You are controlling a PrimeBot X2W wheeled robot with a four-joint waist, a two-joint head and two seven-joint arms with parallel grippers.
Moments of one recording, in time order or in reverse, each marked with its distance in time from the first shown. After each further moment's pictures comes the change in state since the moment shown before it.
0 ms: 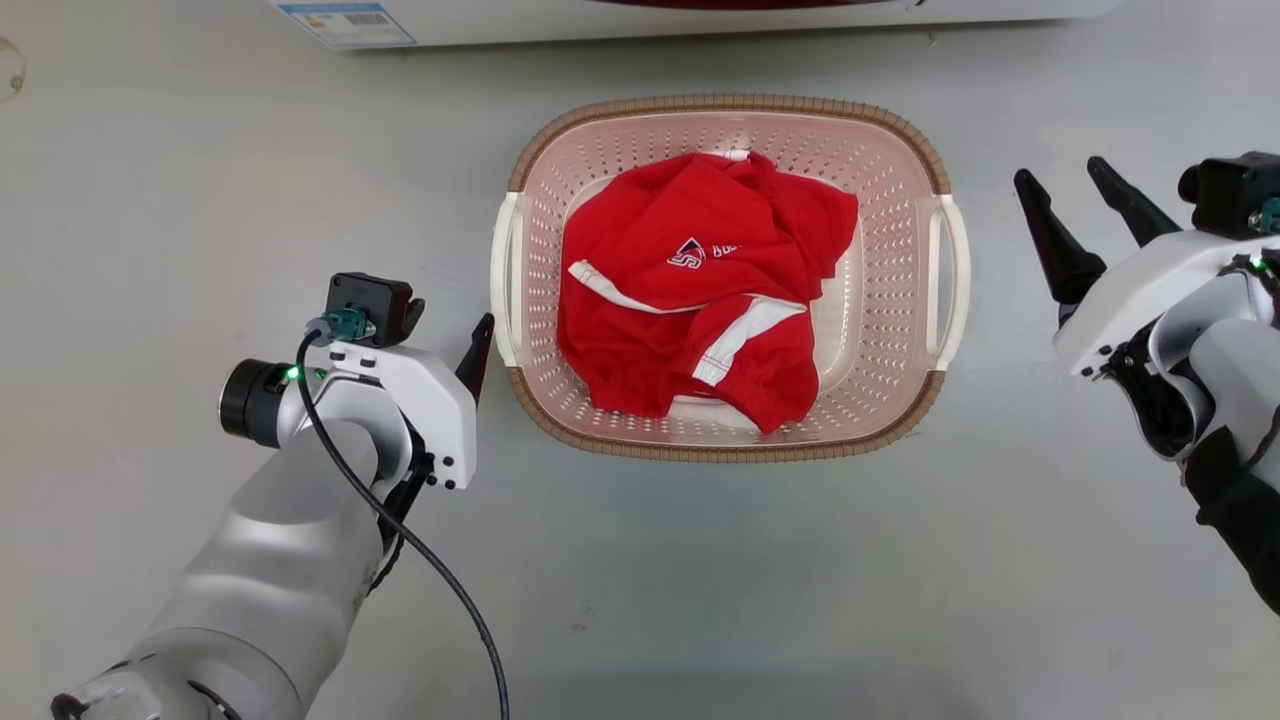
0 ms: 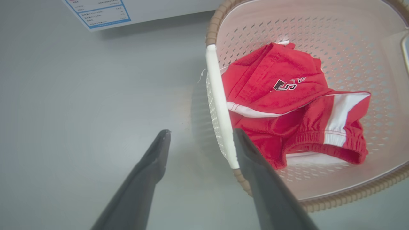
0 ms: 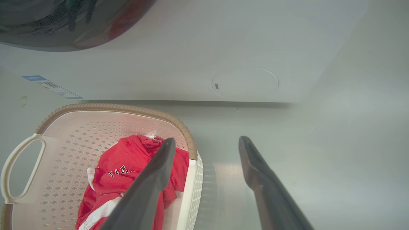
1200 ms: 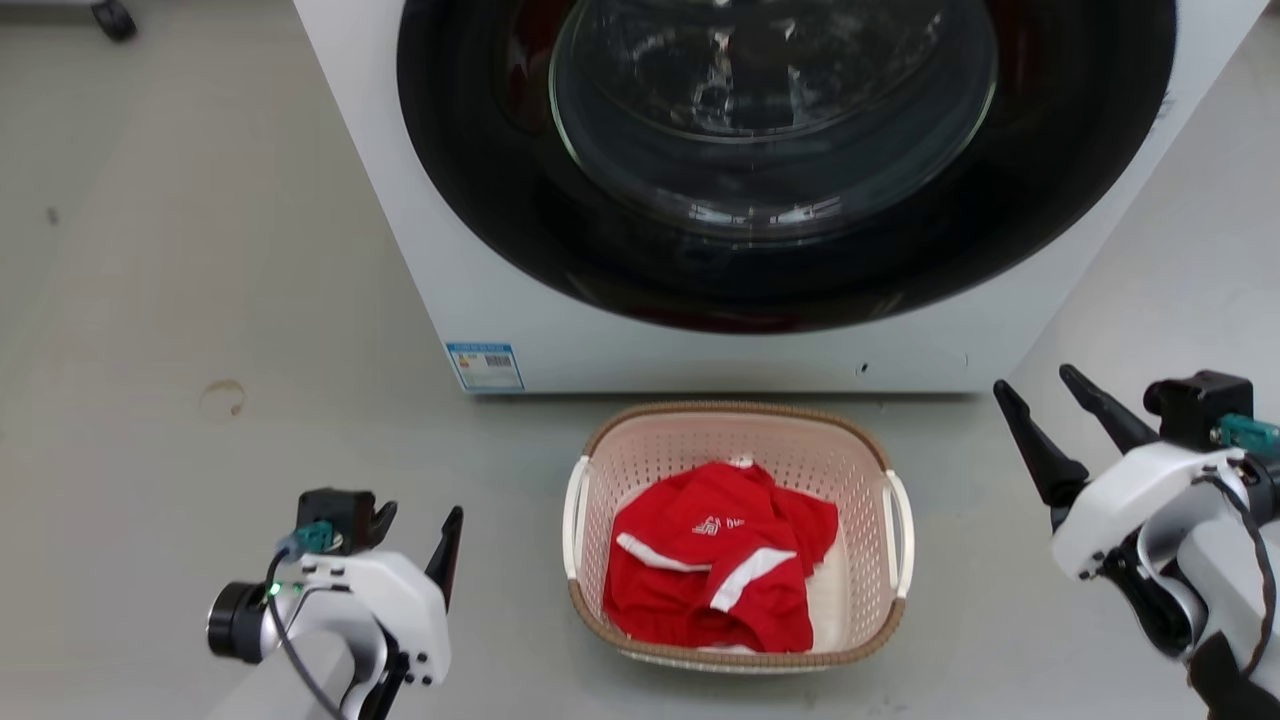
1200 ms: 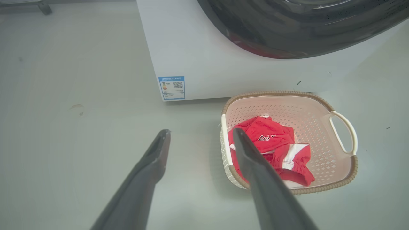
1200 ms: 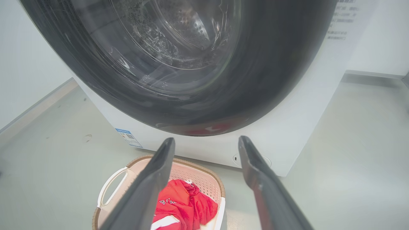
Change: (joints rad) left arm 0.384 0.108 0.254 -0.251 0.145 0.092 -0.003; right arm 0.375 -0.051 -0.145 -0.200 -0.146 0.000 0.000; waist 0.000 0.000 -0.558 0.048
